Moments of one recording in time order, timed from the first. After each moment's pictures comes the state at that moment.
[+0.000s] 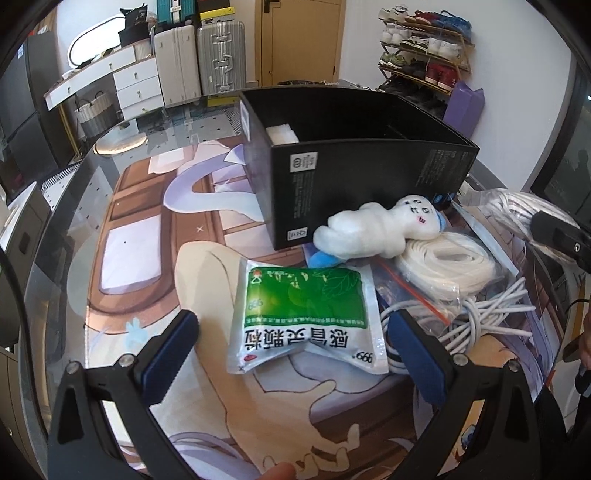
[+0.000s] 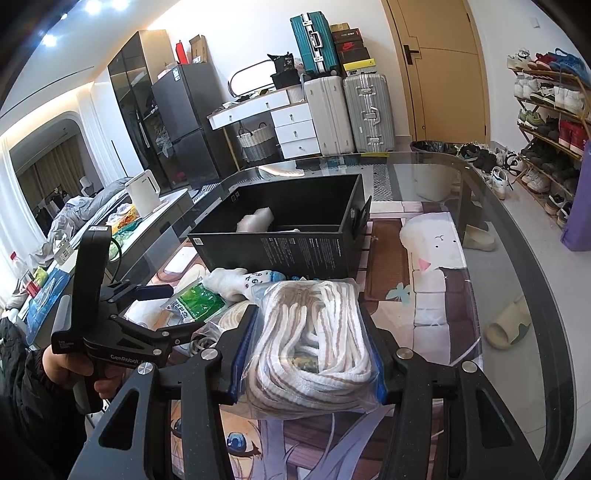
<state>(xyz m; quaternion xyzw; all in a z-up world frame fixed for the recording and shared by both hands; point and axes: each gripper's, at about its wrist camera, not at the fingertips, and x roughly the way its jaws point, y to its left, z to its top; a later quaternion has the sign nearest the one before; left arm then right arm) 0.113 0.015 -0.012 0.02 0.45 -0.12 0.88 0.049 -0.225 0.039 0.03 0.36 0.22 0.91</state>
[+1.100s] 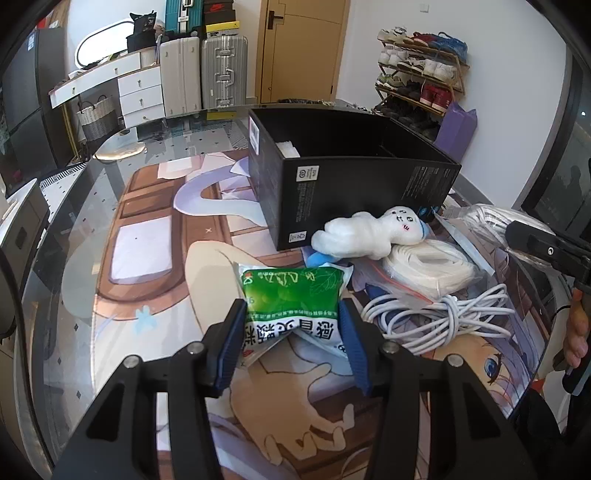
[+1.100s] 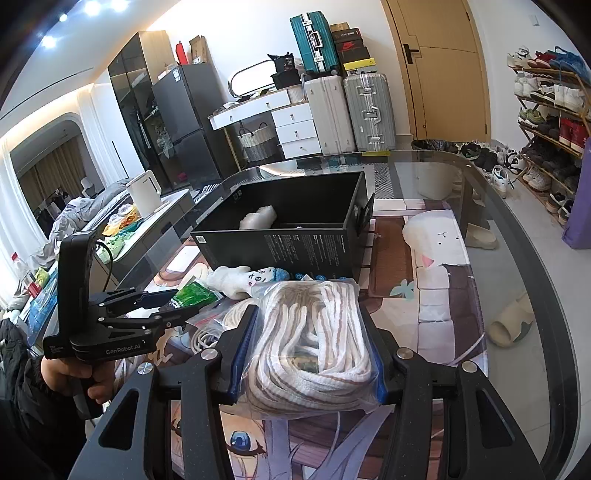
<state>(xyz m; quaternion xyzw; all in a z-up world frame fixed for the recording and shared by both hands) 0.089 0.027 -0.003 0.00 0.41 -0.13 0.90 0.048 -0.223 0.036 0.03 0.36 0.22 0.91</state>
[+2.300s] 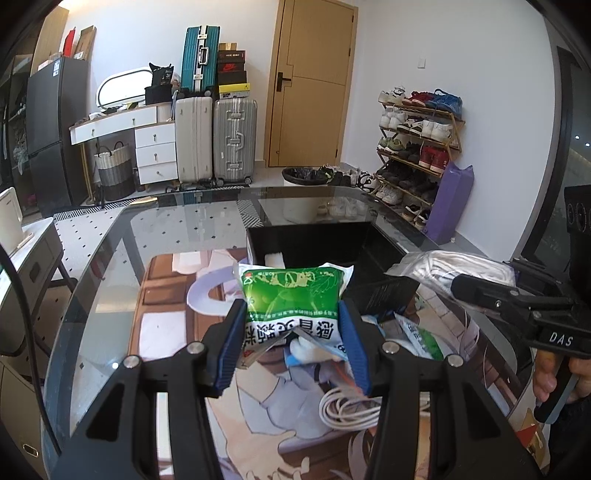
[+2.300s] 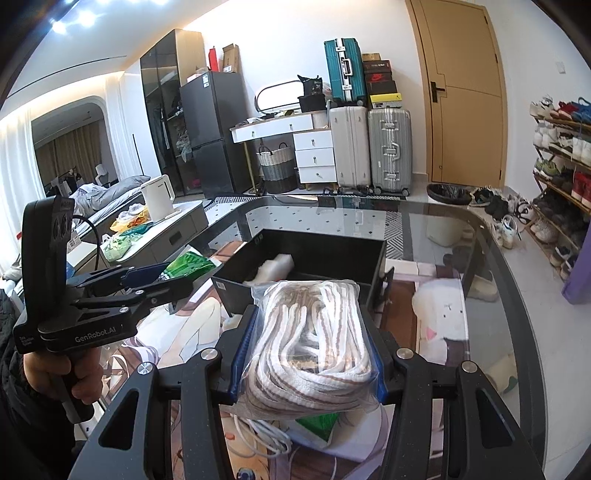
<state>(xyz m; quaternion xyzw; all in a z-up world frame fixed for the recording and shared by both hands) 0.080 0.013 0.075 -0.02 0.30 -0.11 0.95 0.063 -0.204 0.082 -0.02 0.30 0.25 0.92</state>
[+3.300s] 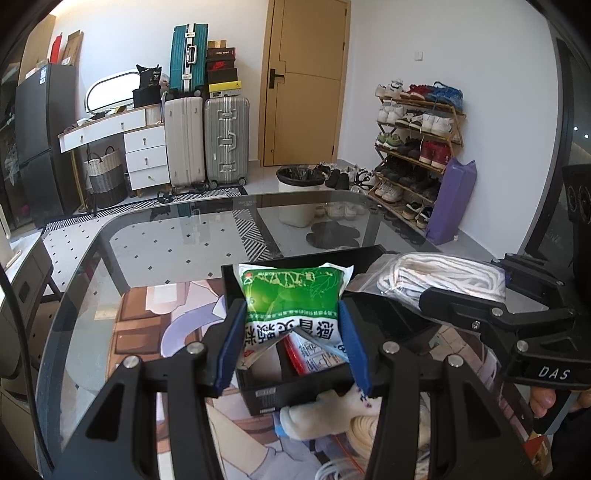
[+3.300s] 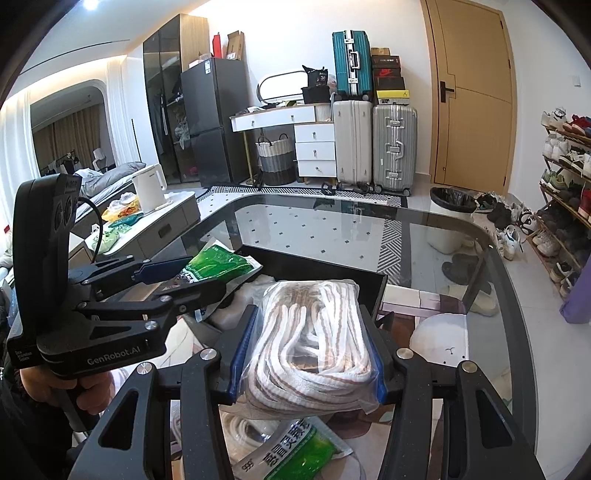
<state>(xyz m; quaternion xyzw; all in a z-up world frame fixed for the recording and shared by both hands) 0.157 -0.016 0.072 -0.01 0.31 -0.12 0.94 0.113 -0.180 0.086 -0.05 0.31 0.25 0.92</state>
